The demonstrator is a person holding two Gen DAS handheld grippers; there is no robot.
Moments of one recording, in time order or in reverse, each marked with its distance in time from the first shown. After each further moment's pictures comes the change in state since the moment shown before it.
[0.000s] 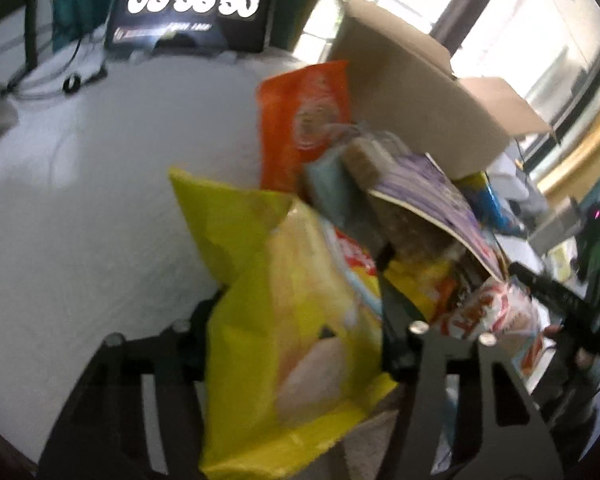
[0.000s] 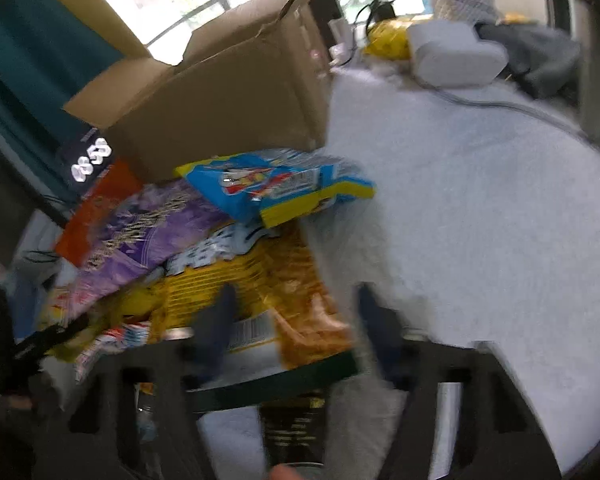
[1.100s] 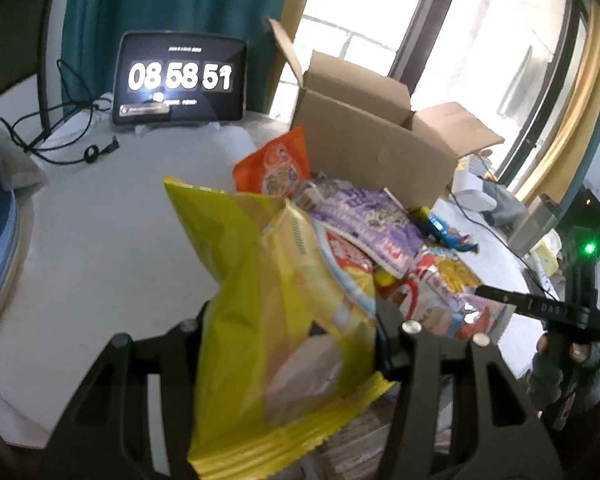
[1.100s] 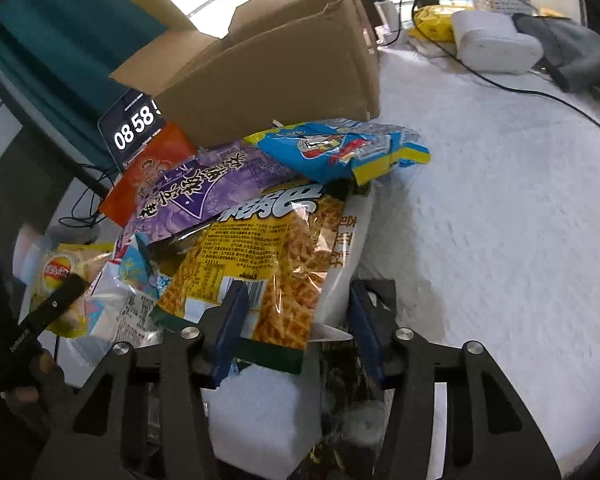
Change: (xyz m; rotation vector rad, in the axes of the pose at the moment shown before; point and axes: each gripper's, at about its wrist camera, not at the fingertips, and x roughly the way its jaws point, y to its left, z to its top) left arm -0.070 -0.018 -0.015 0.086 -0.190 -0.007; right arm -0.015 0.022 -0.015 -0.042 0.100 0.145
